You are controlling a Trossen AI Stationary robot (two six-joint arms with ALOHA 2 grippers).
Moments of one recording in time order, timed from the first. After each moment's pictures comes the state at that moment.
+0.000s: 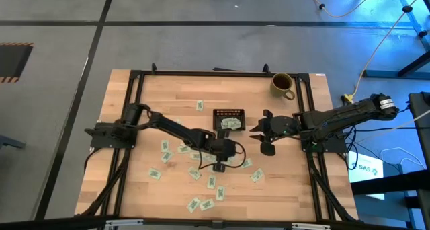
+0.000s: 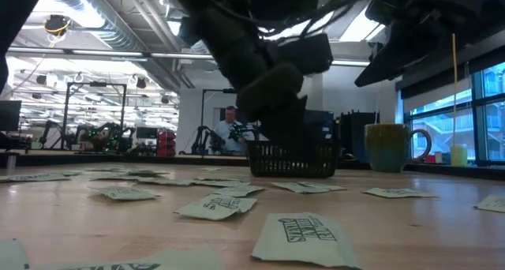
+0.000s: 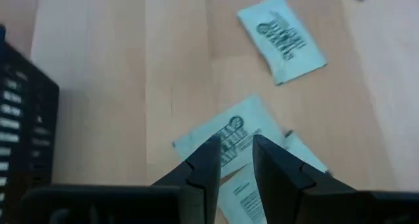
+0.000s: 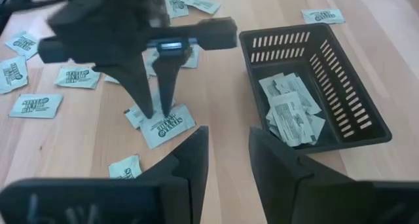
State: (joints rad) left arm -0.17 2.09 1.38 -0.20 -0.13 -0.03; right arm 0.16 1.05 0.60 -0.22 0.18 0.21
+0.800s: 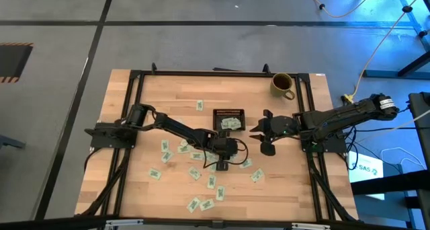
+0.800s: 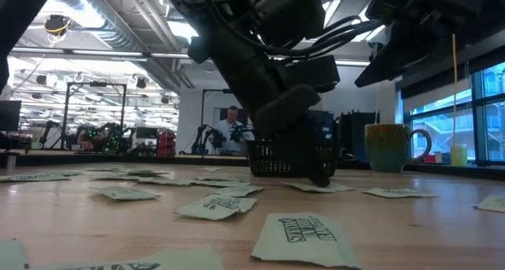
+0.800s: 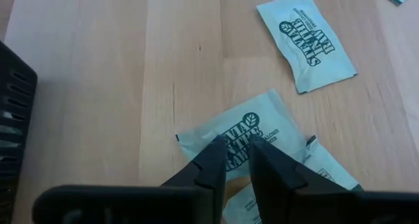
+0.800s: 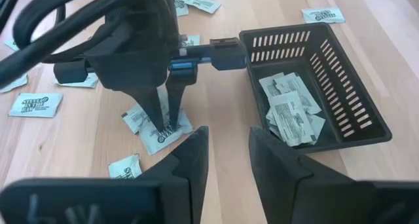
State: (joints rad) left arm -0.15 2.17 1.38 -0.18 -0.10 -0.09; right arm 0.16 1.05 0.60 -0.22 0.18 0.20
